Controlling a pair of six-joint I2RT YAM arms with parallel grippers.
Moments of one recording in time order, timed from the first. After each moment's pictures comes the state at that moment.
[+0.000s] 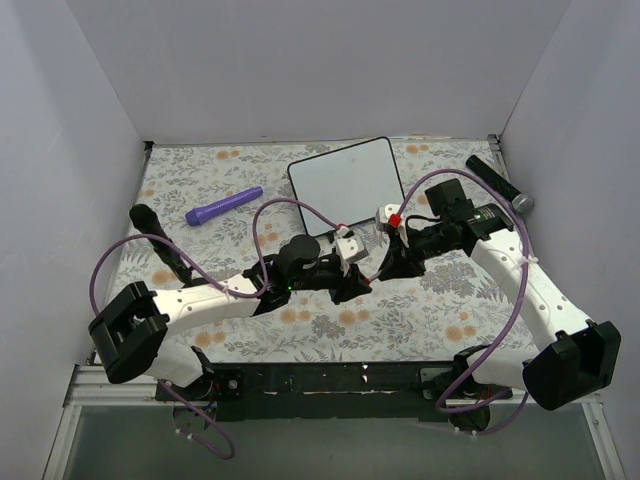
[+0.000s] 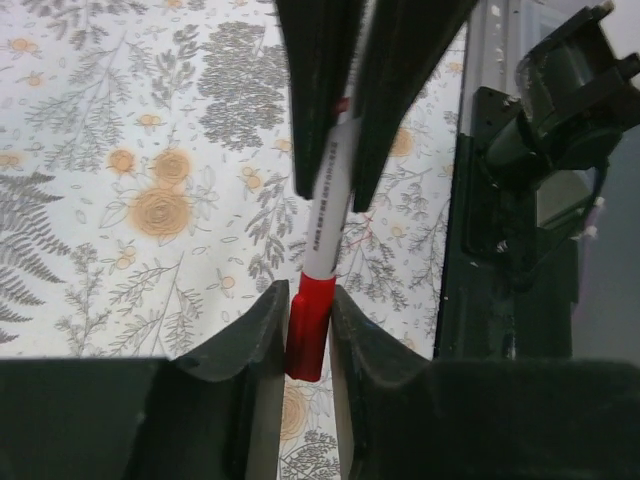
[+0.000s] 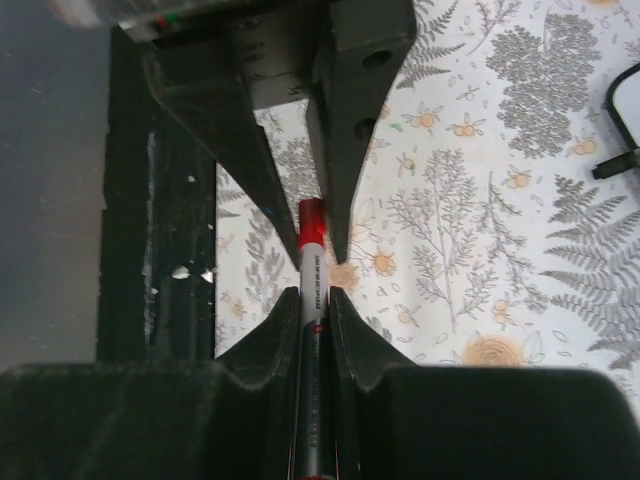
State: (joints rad) left arm -0.99 1.39 0.78 0.33 0.40 -0.10; right arm 0.40 1.23 1.16 -1.05 -0.96 -0.87
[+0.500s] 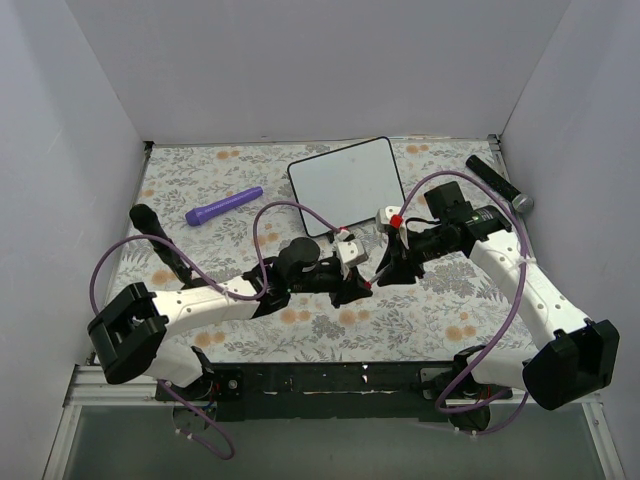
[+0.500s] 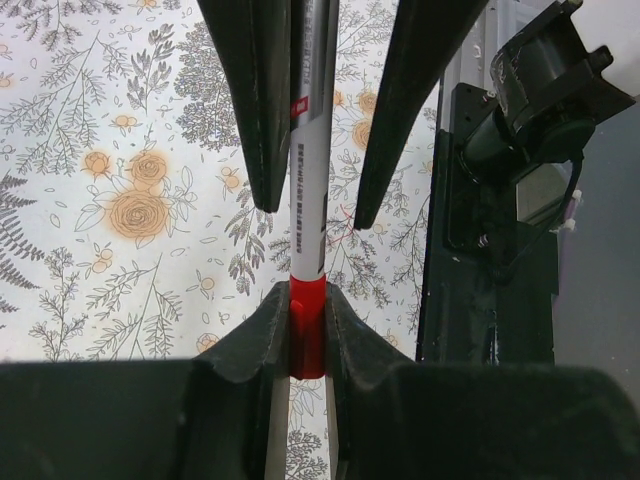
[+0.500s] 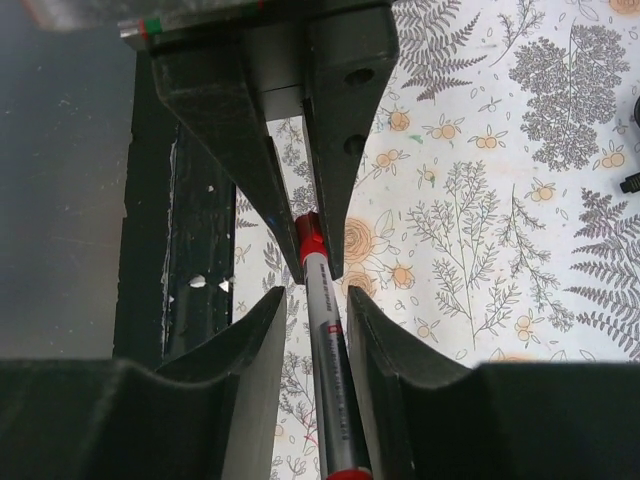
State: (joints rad) left arm -0.99 1.39 0.77 0.33 0.43 -0.08; right arm 0.40 1.23 1.13 -1.05 -1.01 -0.86
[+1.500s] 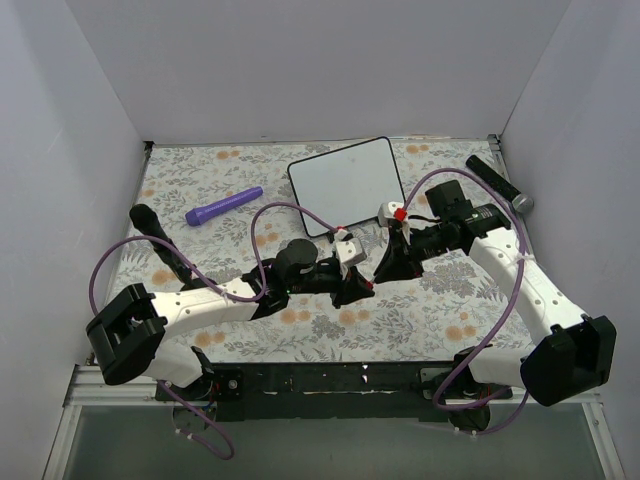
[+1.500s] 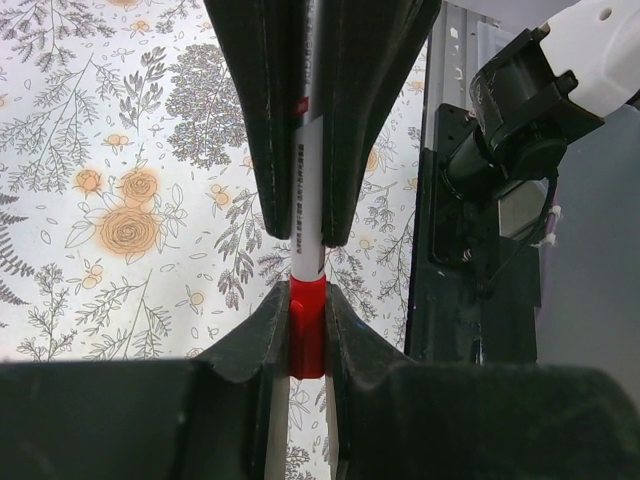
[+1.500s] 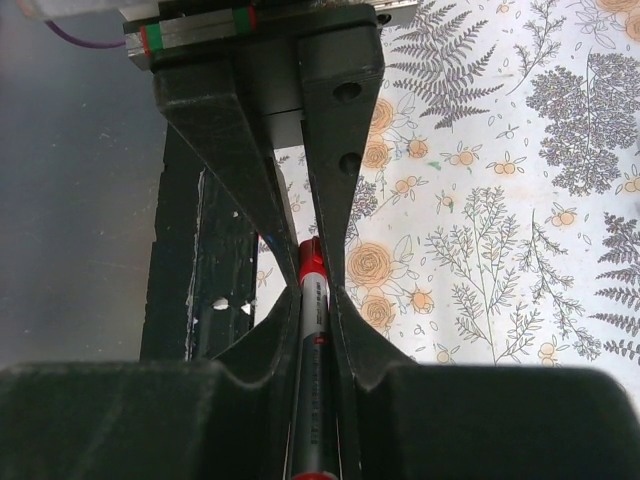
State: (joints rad) left arm -0.99 1.38 0.75 0.39 0.43 -0.13; right arm 0.38 1.25 1.13 -1.04 -1.11 -0.84
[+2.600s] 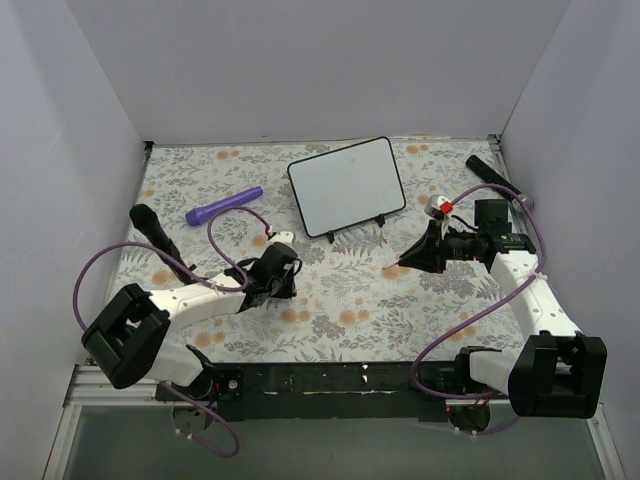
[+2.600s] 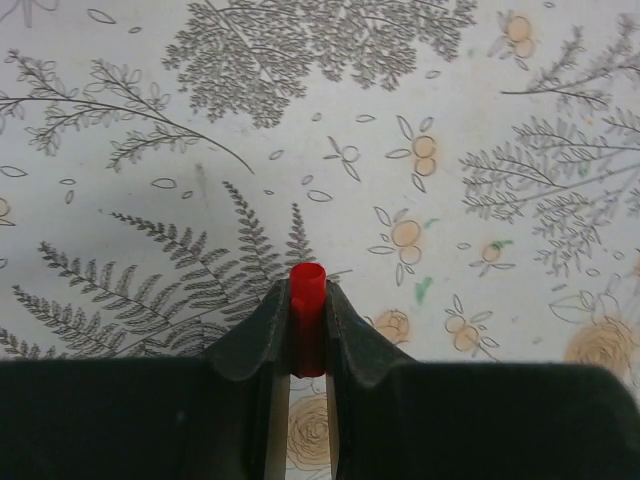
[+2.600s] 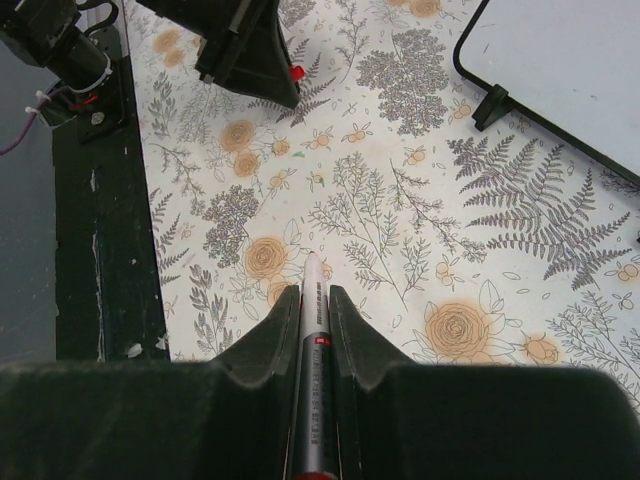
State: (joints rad) left arm -0.79 1.35 0.62 -0.11 -0.21 -0.54; right arm 0.01 1.16 0.83 -0.65 -1.22 -0.66
